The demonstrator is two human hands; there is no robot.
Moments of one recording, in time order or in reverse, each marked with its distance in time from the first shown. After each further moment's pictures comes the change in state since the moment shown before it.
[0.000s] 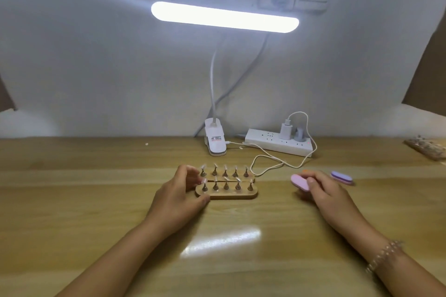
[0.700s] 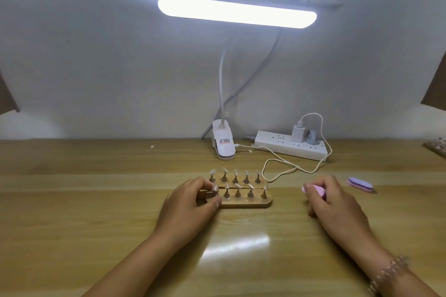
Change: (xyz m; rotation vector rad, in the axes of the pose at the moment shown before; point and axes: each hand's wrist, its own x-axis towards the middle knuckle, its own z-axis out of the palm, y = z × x) left_hand -0.001 0.006 0.002 -0.015 0.014 0.009; right_hand -0.002 -0.012 0.025 -0.230 0.061 0.114
